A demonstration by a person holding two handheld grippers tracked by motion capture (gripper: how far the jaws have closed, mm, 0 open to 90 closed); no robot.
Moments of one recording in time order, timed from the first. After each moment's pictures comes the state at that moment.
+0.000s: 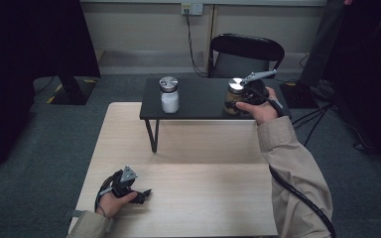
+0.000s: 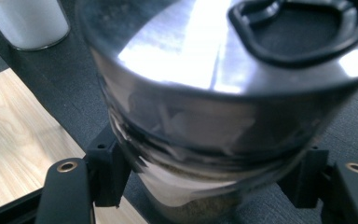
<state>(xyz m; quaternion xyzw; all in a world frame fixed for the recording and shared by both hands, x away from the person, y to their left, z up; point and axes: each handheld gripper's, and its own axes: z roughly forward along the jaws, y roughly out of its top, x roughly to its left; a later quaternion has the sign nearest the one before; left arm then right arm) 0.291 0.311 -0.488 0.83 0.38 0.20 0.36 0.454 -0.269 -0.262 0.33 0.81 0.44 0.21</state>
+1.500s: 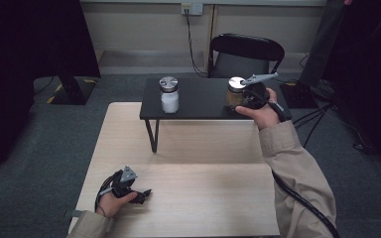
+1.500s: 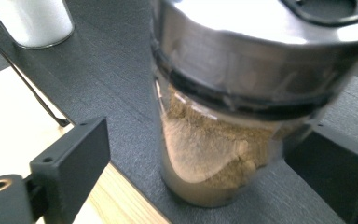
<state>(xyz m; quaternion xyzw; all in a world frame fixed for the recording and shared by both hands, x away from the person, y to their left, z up) 0.291 0.311 -0.489 0.82 0.38 0.20 0.36 0.435 -0.266 -0.262 0.33 0.81 0.43 0.23</state>
